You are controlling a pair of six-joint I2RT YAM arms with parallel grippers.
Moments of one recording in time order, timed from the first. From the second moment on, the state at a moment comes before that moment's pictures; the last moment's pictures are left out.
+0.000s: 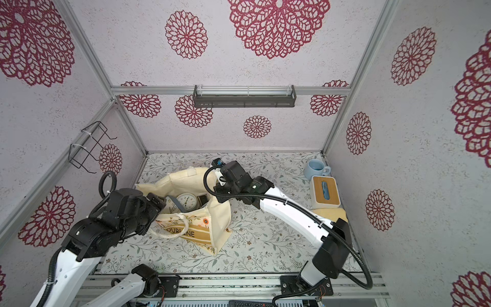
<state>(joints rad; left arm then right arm) -0.38 0.89 1.23 -1.18 -0.16 -1.19 0.93 1.51 1.47 -0.60 -0.02 0.26</state>
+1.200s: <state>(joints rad) -0.30 0.68 0.94 -1.26 0.10 -1.10 1.16 1.72 2.02 -0.56 0.20 0.22</state>
